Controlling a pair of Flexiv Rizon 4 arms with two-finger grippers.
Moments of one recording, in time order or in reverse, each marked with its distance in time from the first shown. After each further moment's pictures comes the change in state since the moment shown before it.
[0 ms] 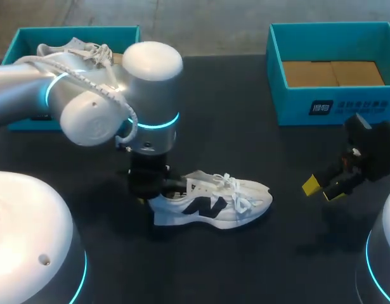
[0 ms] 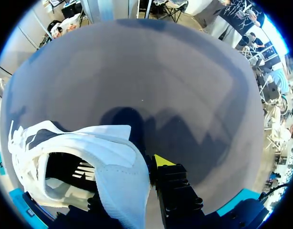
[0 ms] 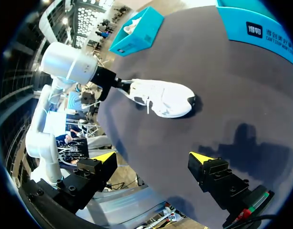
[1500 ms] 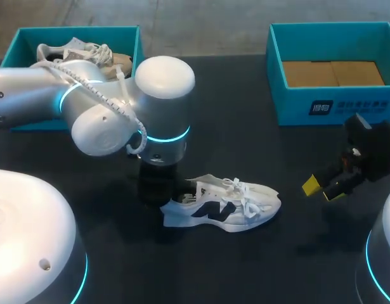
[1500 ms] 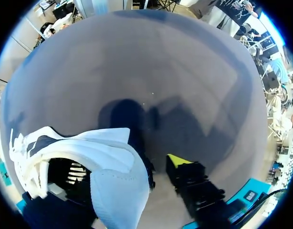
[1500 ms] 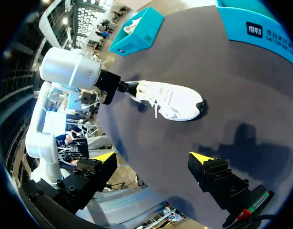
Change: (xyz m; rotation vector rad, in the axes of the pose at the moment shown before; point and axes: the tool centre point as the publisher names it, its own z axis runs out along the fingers) left arm -0.022 0.003 0.010 -0.065 -0.010 0.069; right arm 0.000 0.000 0.000 0.000 0.000 0.000
